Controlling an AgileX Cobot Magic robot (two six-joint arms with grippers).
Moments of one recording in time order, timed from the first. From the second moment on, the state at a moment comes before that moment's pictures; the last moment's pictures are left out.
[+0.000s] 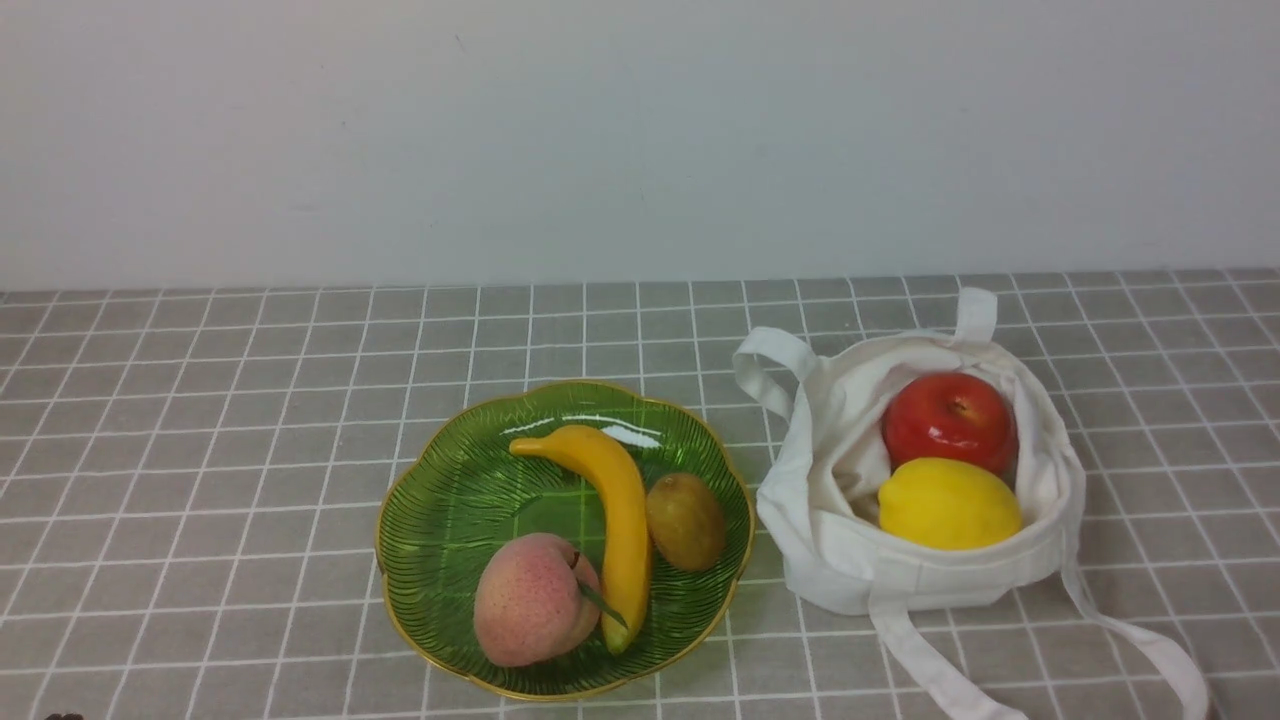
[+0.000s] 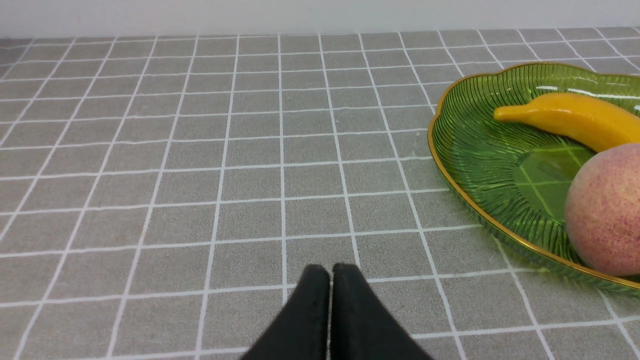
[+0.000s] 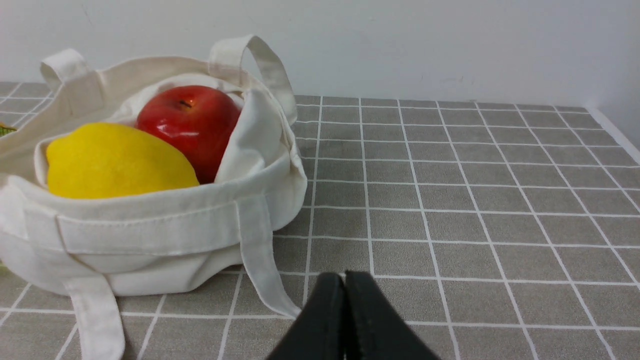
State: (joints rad) right arm 0.02 -0.01 0.02 -0.01 0.39 -0.03; left arm -0.06 -0.01 0.03 0.03 0.38 -0.06
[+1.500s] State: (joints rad) right arm 0.02 0.88 -0.74 0.50 0.91 -0.39; left arm -0.06 -0.01 0.03 0.03 0.38 -0.06
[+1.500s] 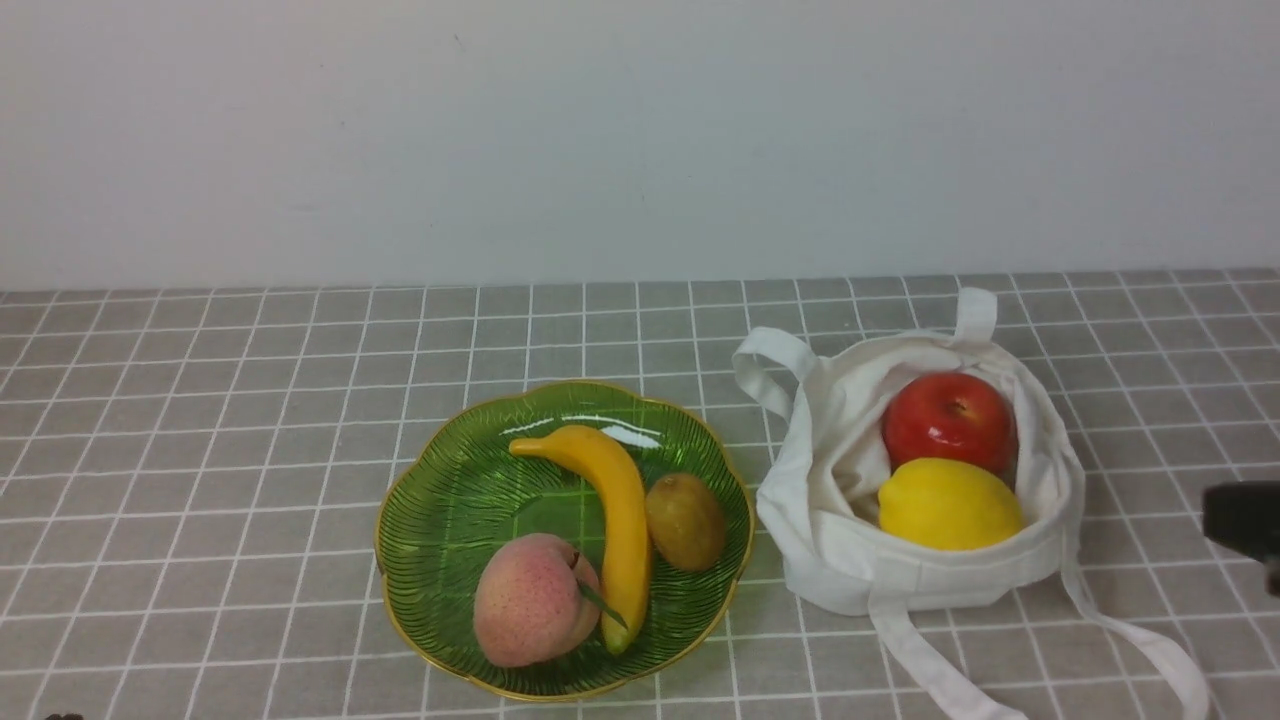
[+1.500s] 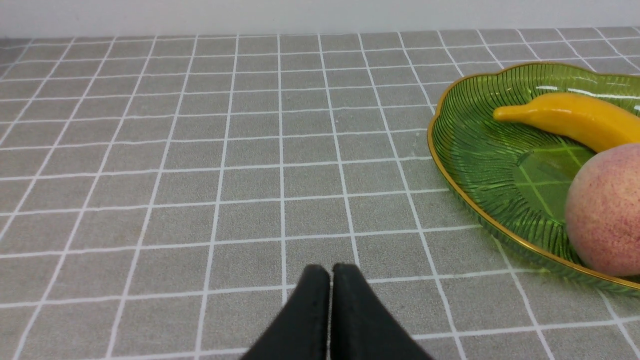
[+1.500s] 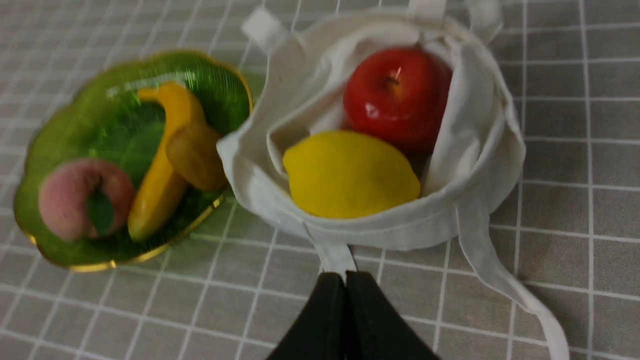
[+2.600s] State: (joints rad) right arm 0.39 1.62 -1.03 0.00 0.72 -0.16; left arm -0.06 -0.01 0.03 0.03 0.38 -0.06
